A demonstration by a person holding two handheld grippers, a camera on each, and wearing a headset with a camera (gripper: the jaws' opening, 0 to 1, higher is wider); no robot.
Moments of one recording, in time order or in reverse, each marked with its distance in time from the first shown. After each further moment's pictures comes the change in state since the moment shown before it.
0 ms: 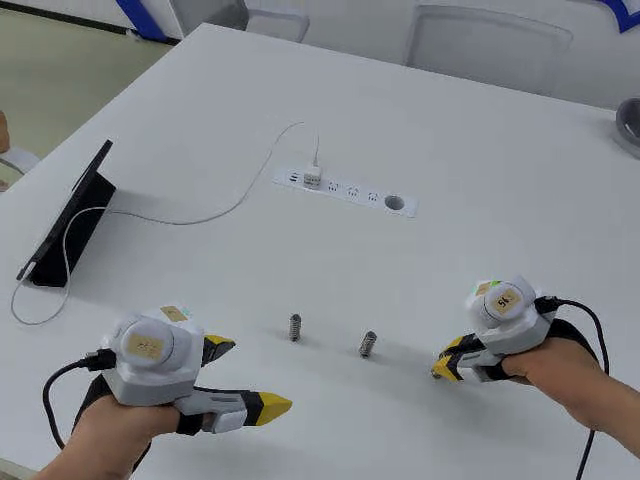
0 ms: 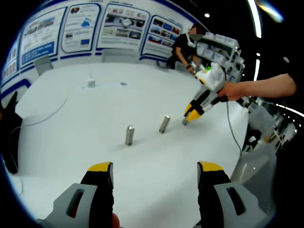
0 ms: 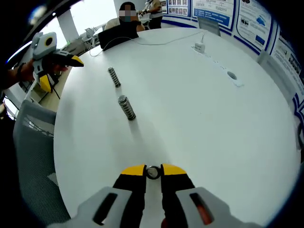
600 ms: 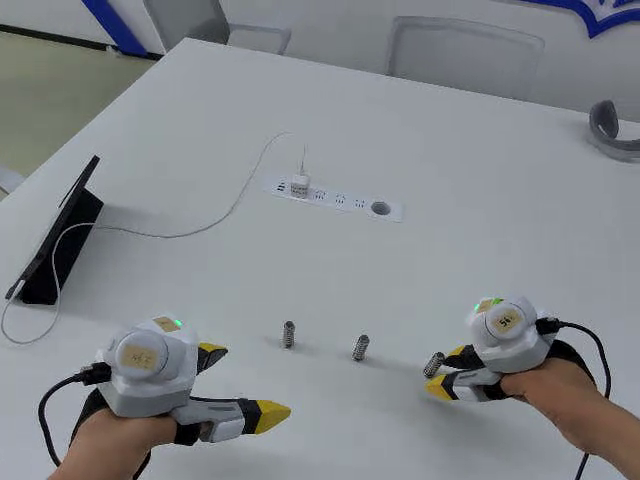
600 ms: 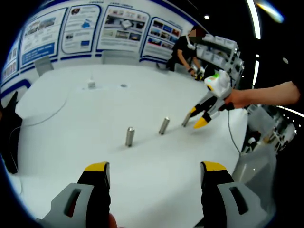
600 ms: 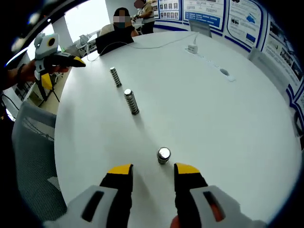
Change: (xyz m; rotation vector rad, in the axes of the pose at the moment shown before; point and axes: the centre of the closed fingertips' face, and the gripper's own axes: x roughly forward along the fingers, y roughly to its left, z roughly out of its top) left arm -0.004 -0.001 0.003 -0.001 -0.020 -0.007; right arm -0.012 0.015 -0.022 0.058 -0.055 -0.044
